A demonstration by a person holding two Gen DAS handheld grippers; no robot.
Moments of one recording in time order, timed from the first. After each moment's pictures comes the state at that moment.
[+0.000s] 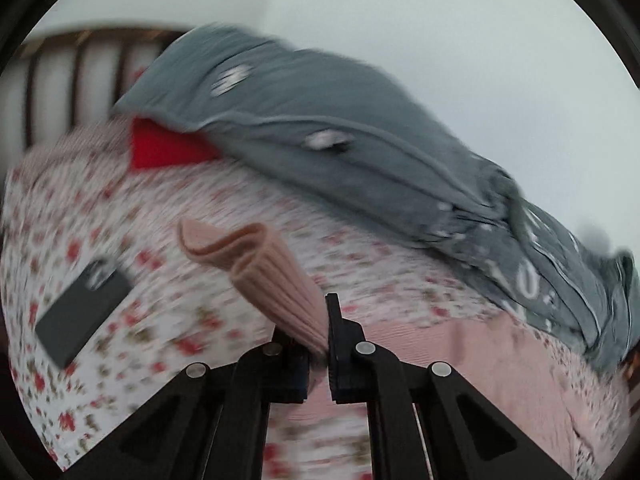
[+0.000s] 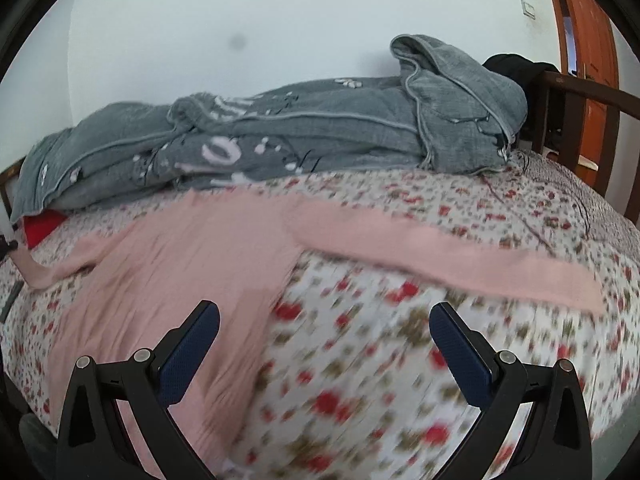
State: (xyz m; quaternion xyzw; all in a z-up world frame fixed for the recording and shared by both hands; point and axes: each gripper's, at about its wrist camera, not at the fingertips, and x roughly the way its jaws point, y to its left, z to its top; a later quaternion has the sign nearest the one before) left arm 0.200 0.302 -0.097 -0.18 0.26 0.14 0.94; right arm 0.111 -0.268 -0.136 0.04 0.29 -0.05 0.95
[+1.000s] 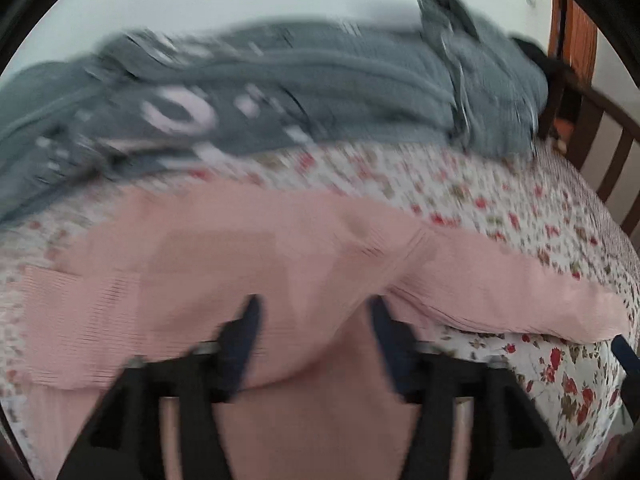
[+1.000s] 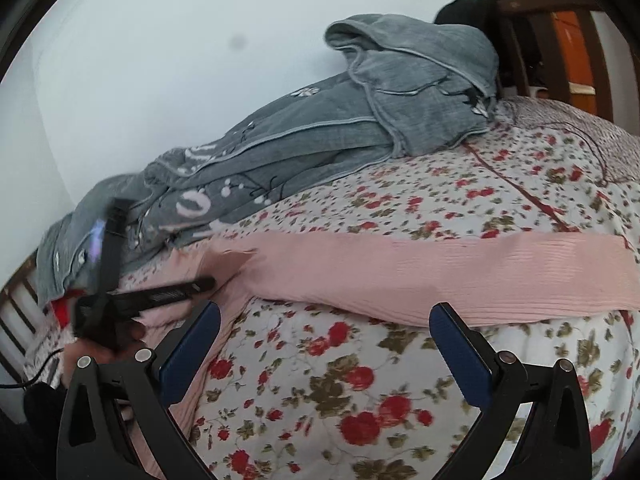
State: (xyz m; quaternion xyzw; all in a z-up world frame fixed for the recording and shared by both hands) left arm 0.285 -0.115 -0.173 0.03 0.38 -0.13 0.92; right arm 0.133 -0.360 -0.166 0.17 0.27 0.00 0.95
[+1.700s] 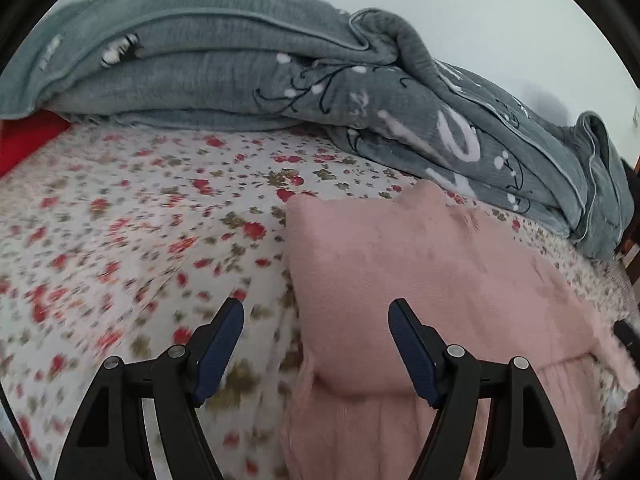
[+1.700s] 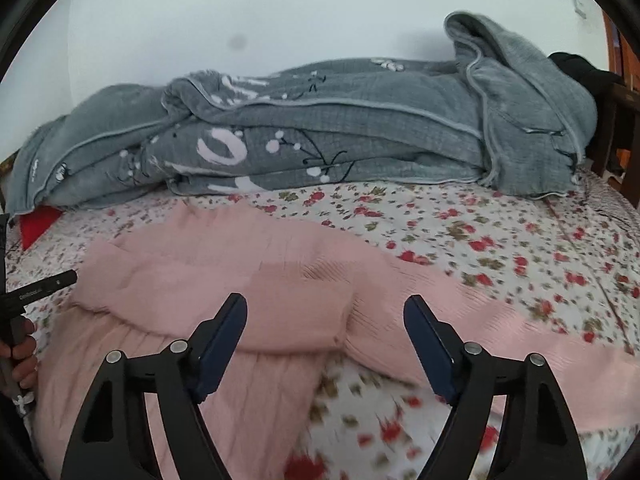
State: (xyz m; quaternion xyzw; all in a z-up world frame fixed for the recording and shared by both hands) left arm 0.318 0.150 -0.195 -0.11 0.39 -0.01 0.91; right arm 0.259 -0.236 -0.162 0.02 0.34 0.01 0.94
